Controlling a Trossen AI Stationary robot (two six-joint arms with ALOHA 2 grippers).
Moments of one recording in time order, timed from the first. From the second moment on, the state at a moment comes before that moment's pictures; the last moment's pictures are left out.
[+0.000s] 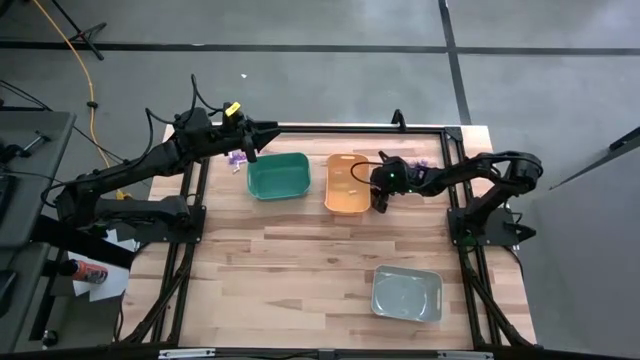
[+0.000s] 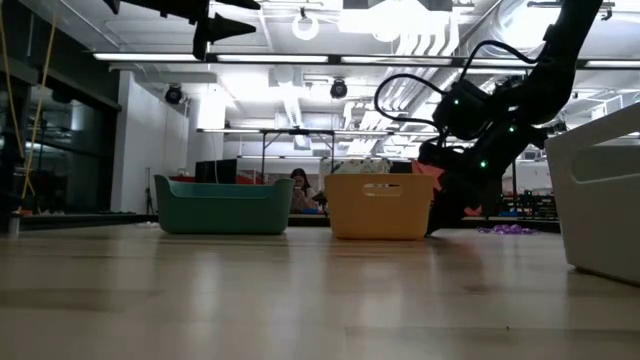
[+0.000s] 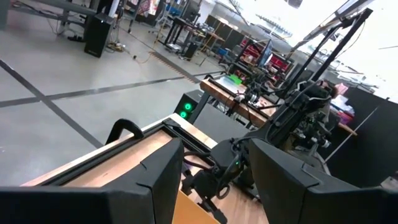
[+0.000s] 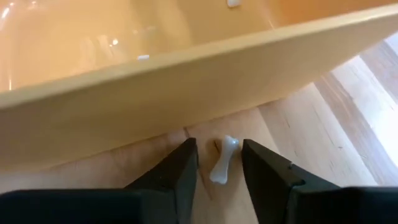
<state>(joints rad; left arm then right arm) 0.49 0.93 0.83 0.07 0.13 -0.48 -0.44 1.61 0.45 0.30 -0.02 -0.11</state>
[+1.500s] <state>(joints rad) 0.50 0.93 0.83 0.07 0.13 -0.43 -0.42 0.91 0.45 0.27 -0.12 0.18</state>
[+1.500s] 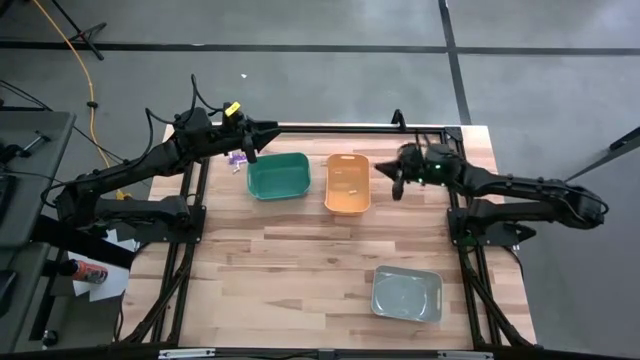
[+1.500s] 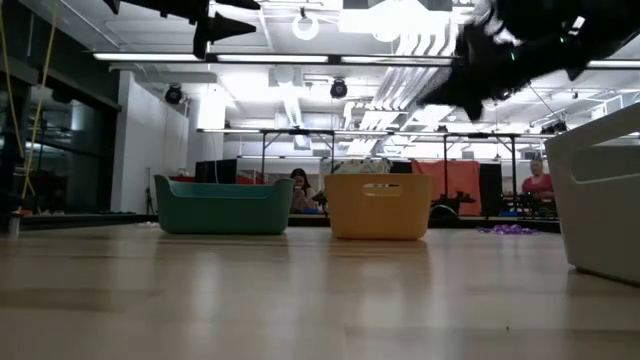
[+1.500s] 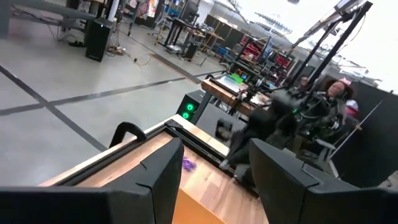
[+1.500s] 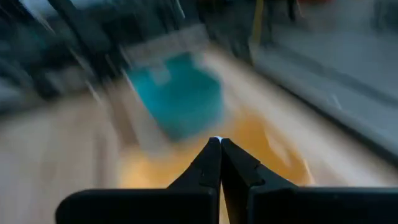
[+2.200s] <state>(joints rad) 0.49 0.94 0.83 0.11 0.19 -0.10 -0.42 1.02 0.61 0.64 -0.36 0.31</state>
